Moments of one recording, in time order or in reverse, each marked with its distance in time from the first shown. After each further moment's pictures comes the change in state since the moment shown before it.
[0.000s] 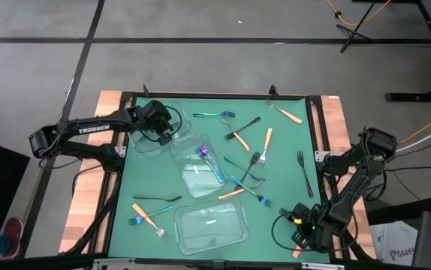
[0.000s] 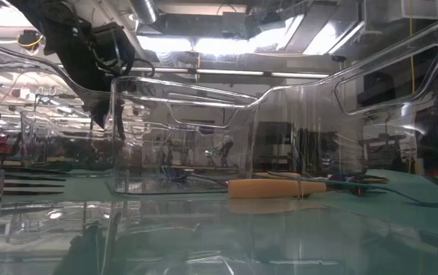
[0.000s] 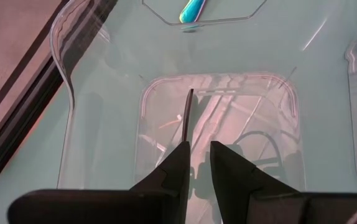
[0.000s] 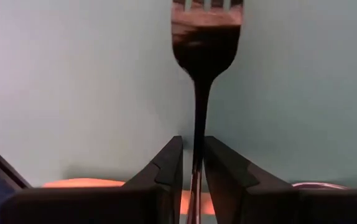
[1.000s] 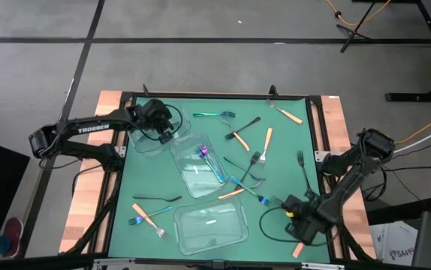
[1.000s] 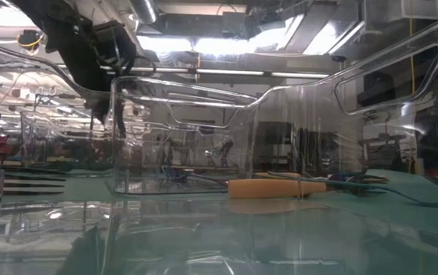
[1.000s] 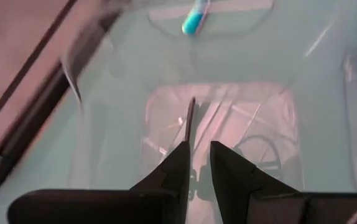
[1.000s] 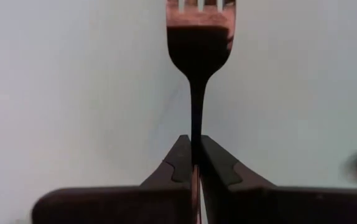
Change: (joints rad) left arm 0.000 0.000 0.032 -0.007 -0.003 0.009; right arm -0.178 0.012 0.143 -0.362 0.039 -0.349
